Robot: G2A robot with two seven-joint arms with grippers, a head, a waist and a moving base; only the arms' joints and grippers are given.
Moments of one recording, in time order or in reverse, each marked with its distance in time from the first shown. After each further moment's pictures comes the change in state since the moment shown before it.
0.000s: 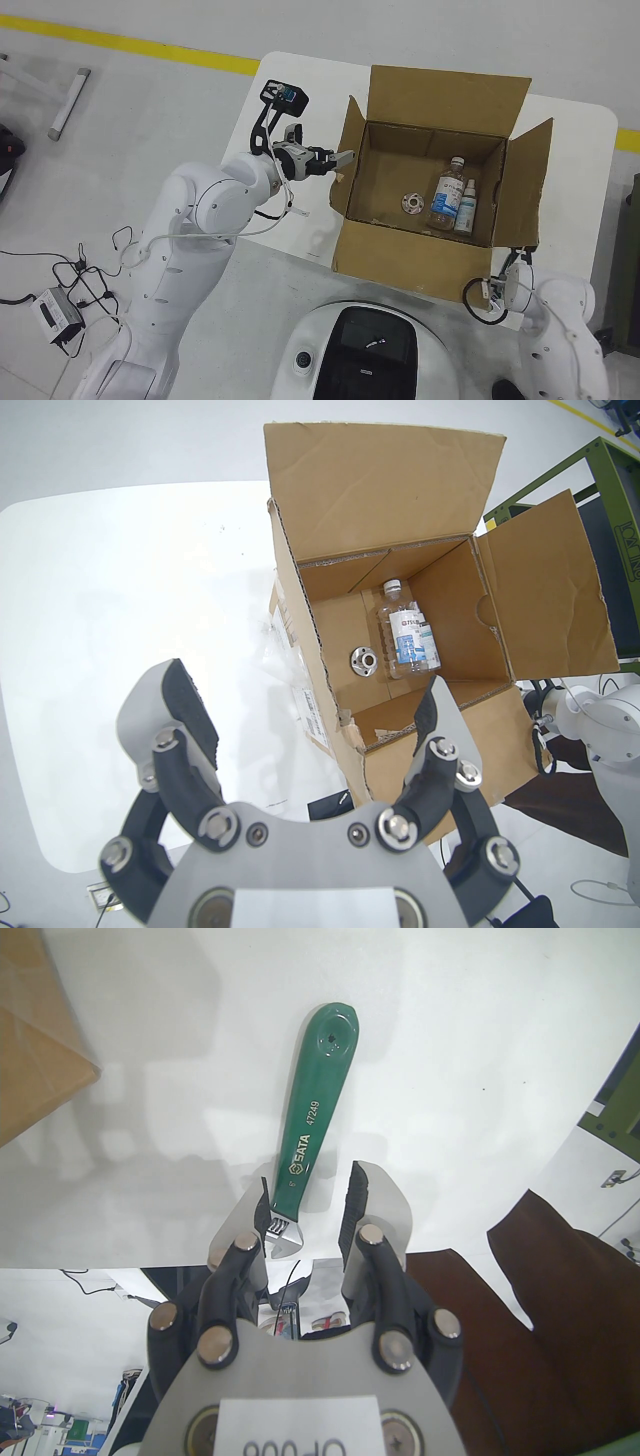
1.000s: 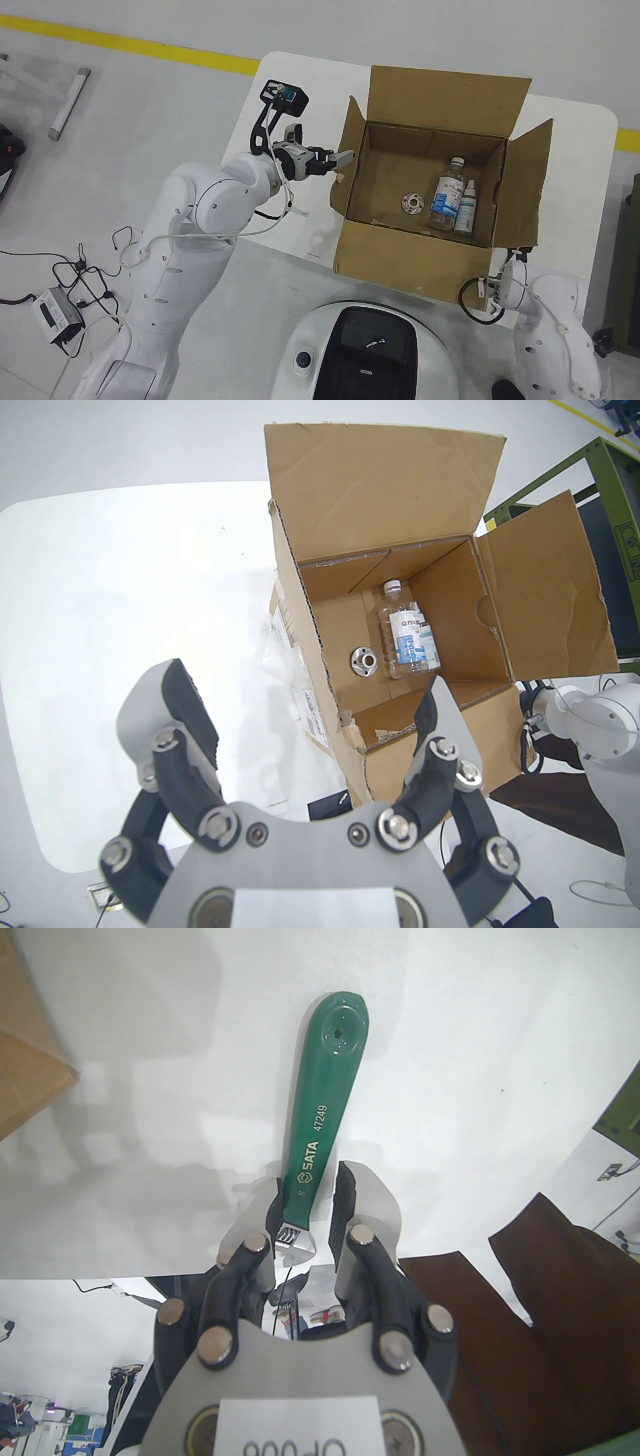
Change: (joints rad) left arm 0.000 0.000 0.000 0.000 0.000 0.000 0.000; right arm 0.019 -0.016 -0.006 0.053 -0.026 -0.003 0.000
